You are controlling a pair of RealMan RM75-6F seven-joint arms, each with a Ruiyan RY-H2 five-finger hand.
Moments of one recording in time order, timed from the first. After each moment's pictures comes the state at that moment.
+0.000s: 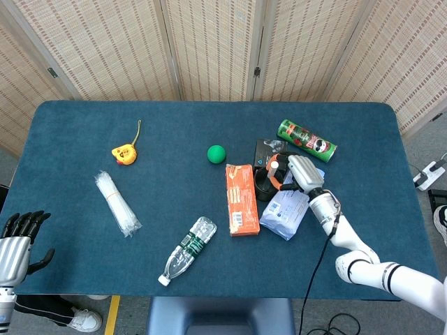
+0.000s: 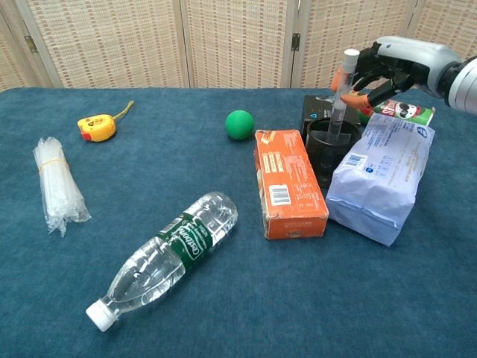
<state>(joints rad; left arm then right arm) -0.10 -1.15 -0.05 -1.57 1.47 1.48 0.08 0.73 -1.45 0.27 -1.33 -1.20 0.87 0.33</state>
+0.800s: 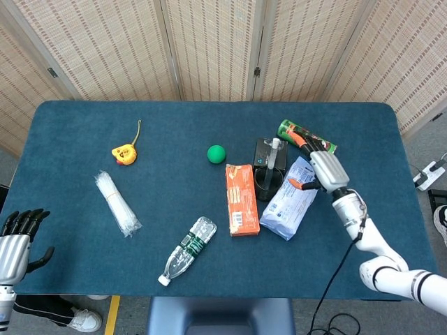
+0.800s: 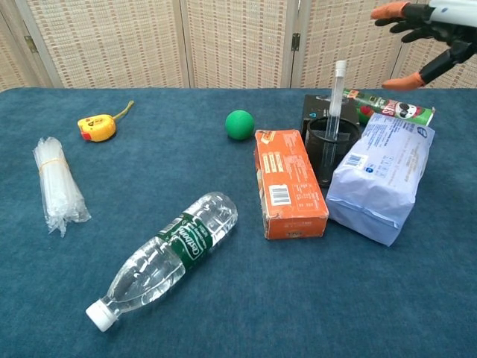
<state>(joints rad) -0.10 -1.15 -0.06 -1.57 1.47 1.47 0.08 0.64 -1.27 0.25 -1.45 -1.26 0.99 0.26</state>
